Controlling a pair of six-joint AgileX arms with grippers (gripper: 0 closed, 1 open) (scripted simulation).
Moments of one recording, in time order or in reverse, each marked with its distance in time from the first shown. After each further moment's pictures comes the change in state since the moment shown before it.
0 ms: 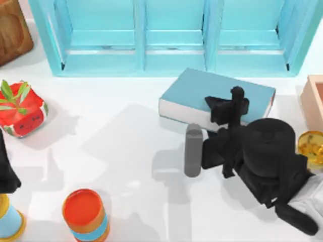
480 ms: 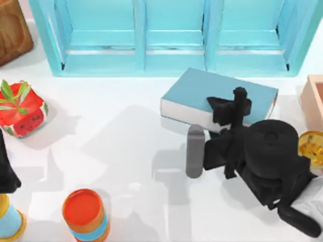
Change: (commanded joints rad) left arm 0.000 0.000 0.000 0.000 0.000 0.000; right arm 0.005 -0.026 -0.014 0.000 0.009 -0.003
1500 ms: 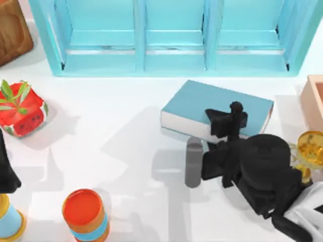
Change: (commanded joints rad) left arm 0.000 0.000 0.000 0.000 0.000 0.000; right arm -0.003 0.152 -0.028 0.171 0.001 0.004
